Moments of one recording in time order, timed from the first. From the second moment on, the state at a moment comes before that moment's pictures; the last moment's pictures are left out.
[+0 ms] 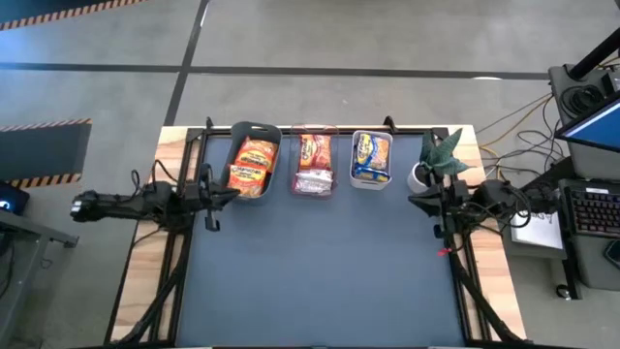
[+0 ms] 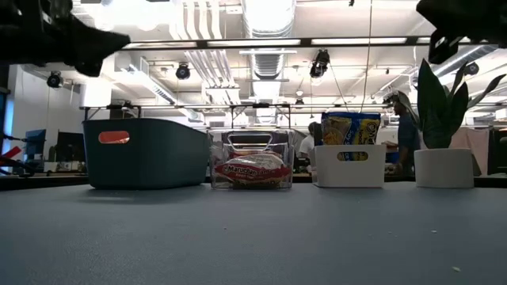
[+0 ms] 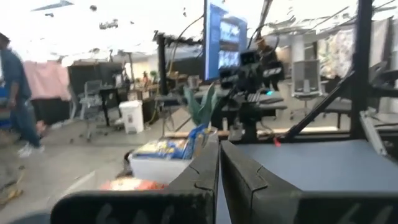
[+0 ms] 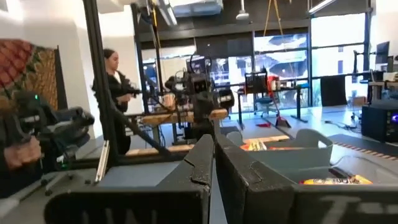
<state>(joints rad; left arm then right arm) -0.06 0.09 0.10 0.16 -0.24 0.14 0.20 0.01 0.17 0.06 0.18 0.04</state>
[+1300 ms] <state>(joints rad) -0.04 0.09 0.01 0.05 -0.23 -0.11 0.12 0.04 0.01 0.04 0.21 0.12</state>
